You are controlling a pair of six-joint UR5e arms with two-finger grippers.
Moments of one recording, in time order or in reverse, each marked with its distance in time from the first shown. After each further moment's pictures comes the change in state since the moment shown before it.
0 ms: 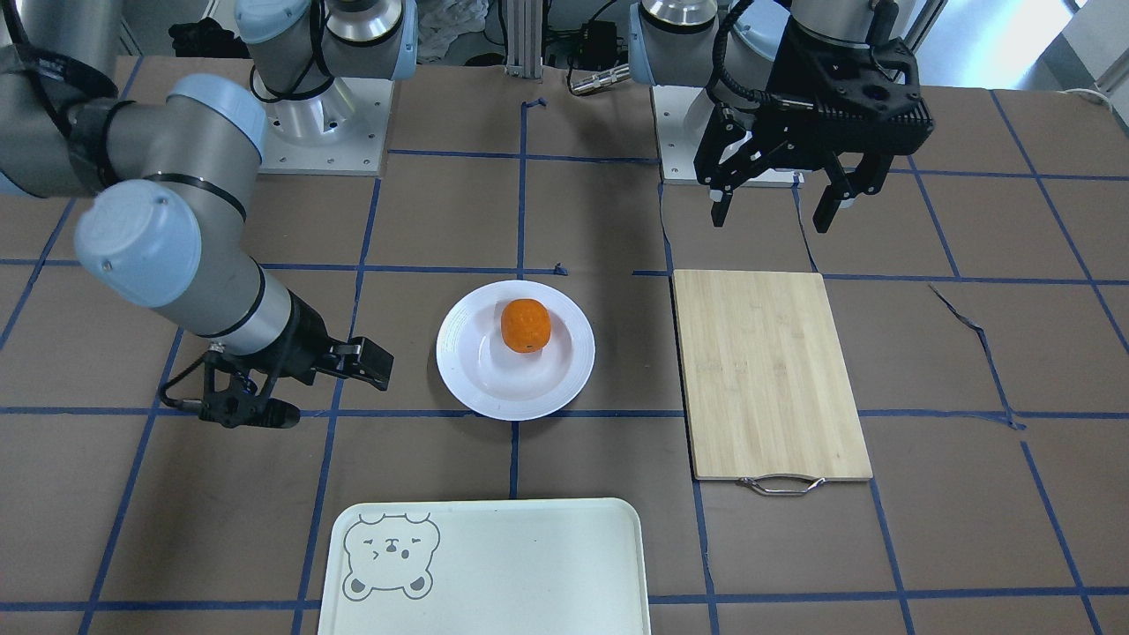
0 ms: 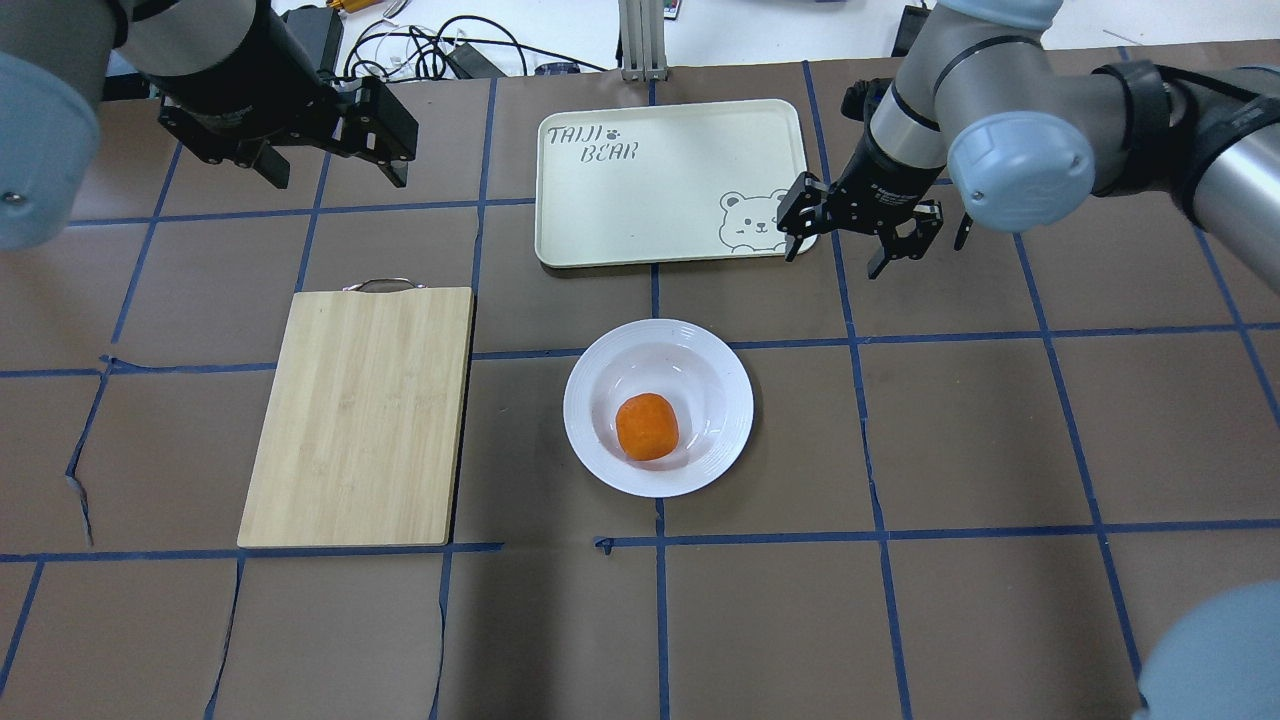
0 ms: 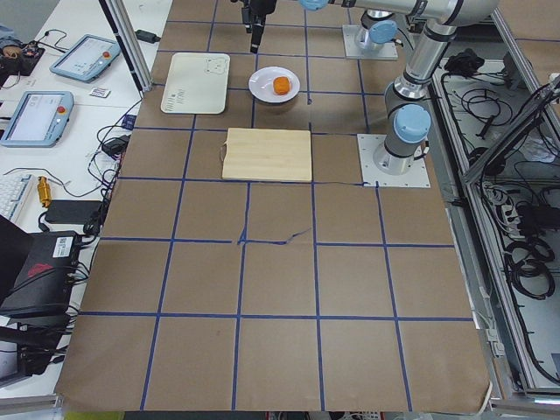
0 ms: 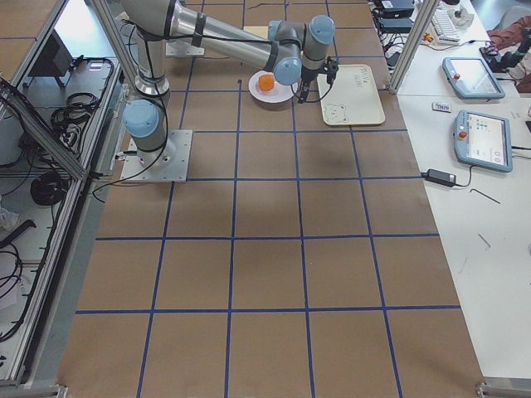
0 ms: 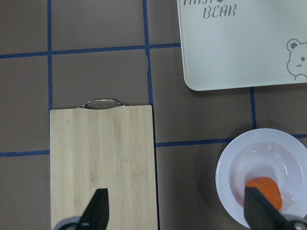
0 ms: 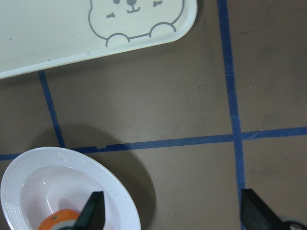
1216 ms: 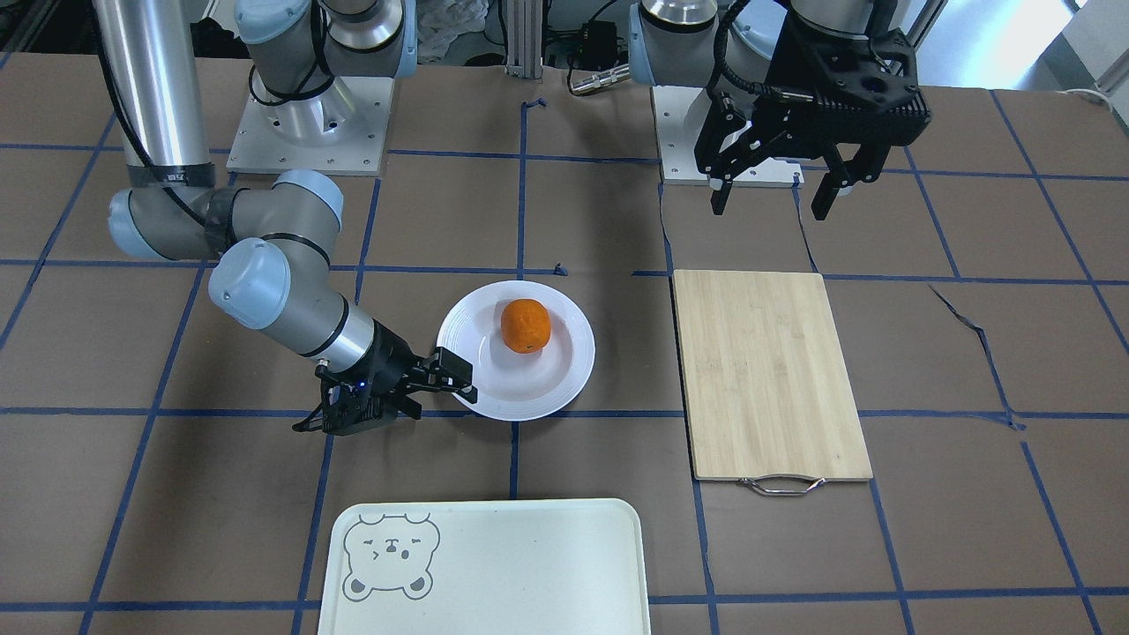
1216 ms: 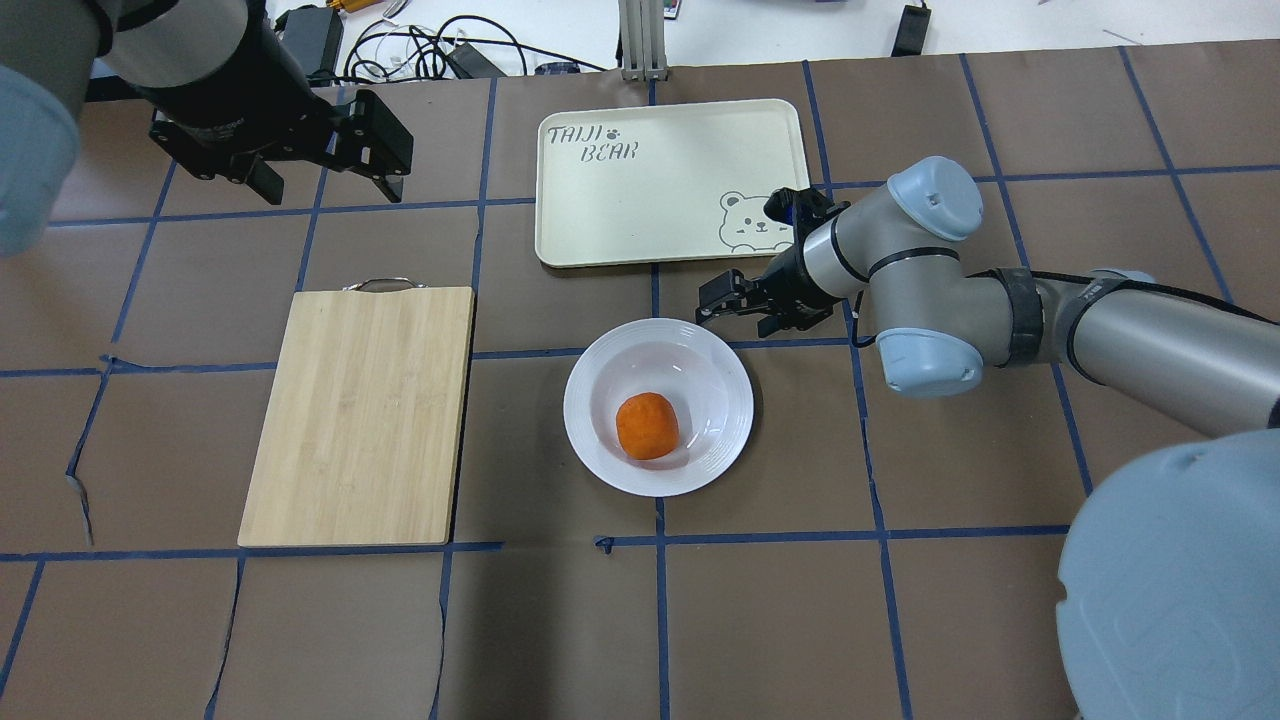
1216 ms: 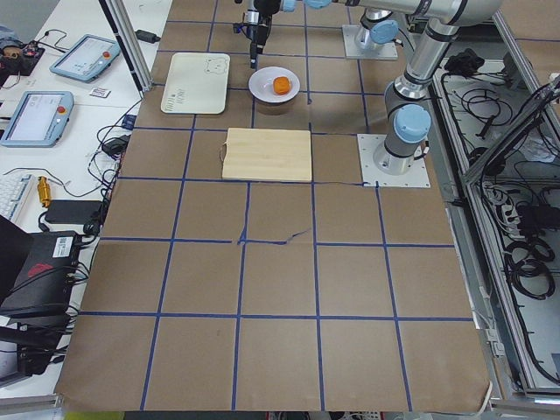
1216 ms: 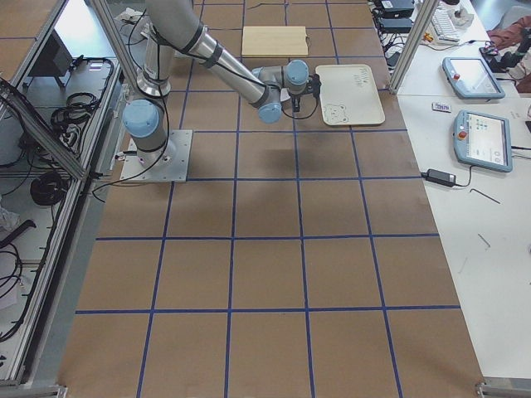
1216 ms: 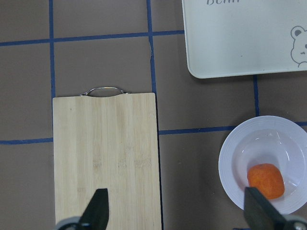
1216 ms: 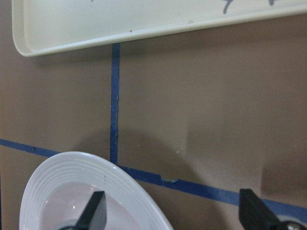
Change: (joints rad) left arm 0.001 0.014 -0.002 -0.039 0.000 -0.010; right arm 0.031 0.098 0.324 -0.608 0.299 -0.087
